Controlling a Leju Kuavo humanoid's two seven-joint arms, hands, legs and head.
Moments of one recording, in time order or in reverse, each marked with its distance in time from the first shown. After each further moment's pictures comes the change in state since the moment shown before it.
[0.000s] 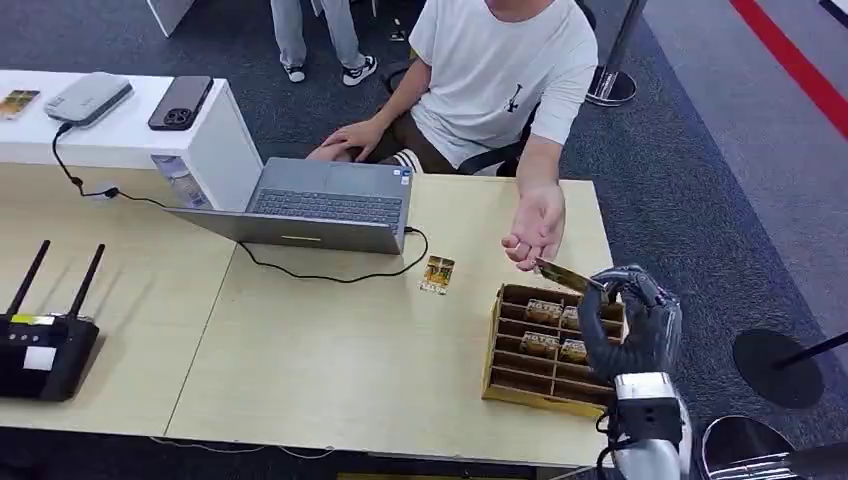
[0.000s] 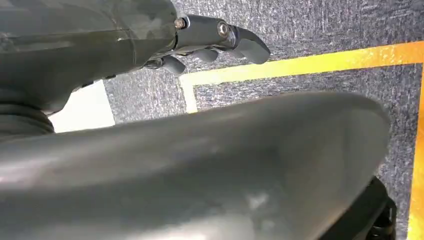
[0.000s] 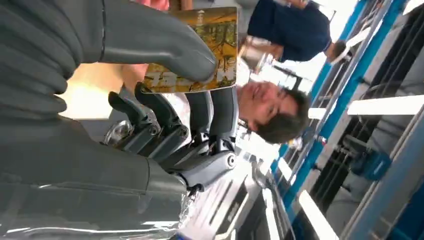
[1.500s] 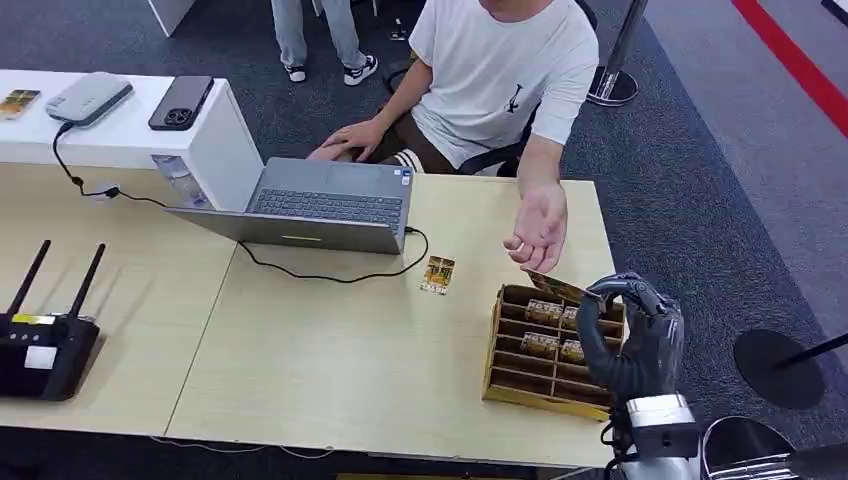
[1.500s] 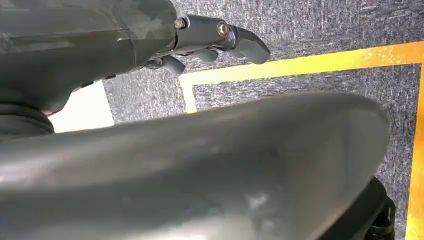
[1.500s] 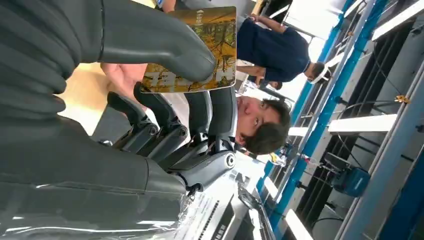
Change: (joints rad) left arm 0.003 0.000 0.015 0.000 -0.006 0.000 -0.004; right arm 0.054 -0.012 0.002 -0.090 -0.054 0.112 -0.020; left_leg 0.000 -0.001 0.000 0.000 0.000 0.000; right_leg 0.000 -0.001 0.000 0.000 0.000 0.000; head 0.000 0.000
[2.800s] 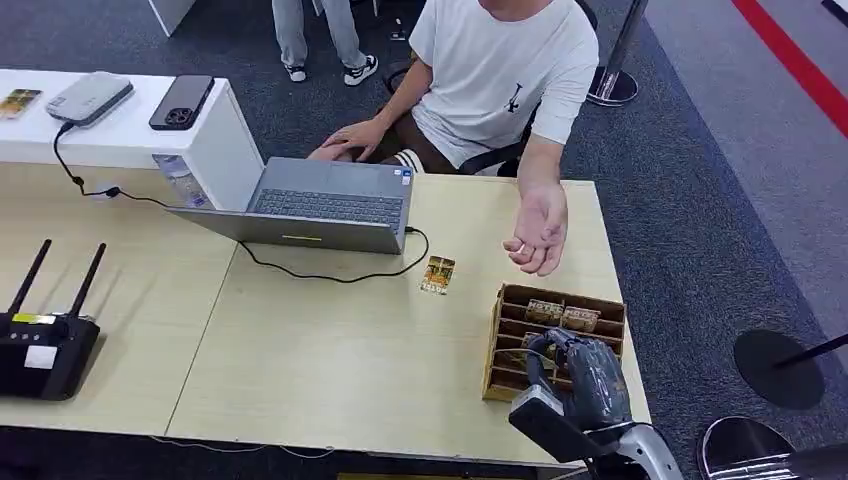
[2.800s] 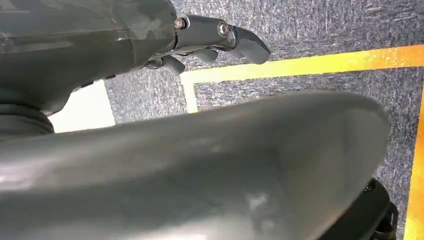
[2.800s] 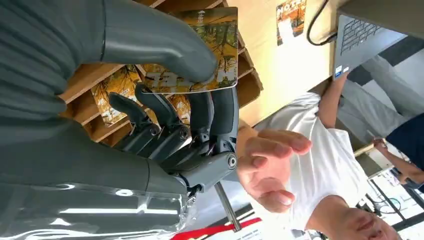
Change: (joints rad) left arm 0.011 -0.001 0.048 0.000 -0.027 0.000 0.000; right arm 0.133 -0.038 0.036 0.032 0.537 0.158 0.364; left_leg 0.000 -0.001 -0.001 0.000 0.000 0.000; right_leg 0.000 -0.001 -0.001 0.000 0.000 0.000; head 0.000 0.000
